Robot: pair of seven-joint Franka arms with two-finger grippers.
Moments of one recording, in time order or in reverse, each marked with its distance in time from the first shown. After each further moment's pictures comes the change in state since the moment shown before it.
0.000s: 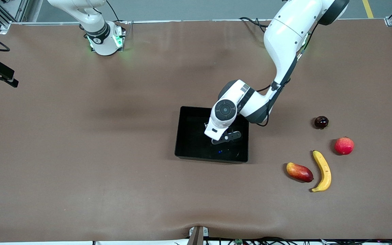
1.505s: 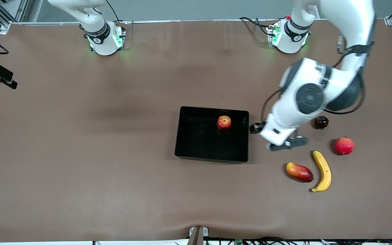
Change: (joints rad) left arm 0.297 -0.323 0.020 0.019 0.003 -0.255 0.424; right arm -0.009 0.010 -0.004 0.000 0.000 0.001 0.000
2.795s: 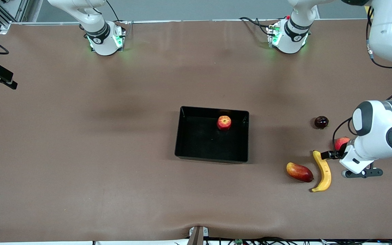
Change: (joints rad) left arm 0.398 0.207 0.008 -0.051 0.171 0.322 0.401; right arm 0.000 0.001 0.002 0.001 -0.001 0.006 -0.006
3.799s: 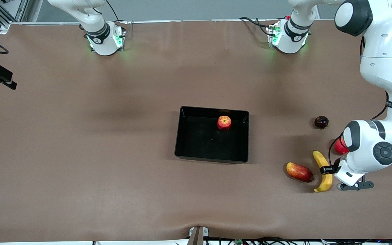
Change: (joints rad) left arm 0.002 0.222 0.021 0.143 0.020 0.164 0.001; right arm 0.000 0.000 -0.001 0.000 -0.001 0.008 -0.038
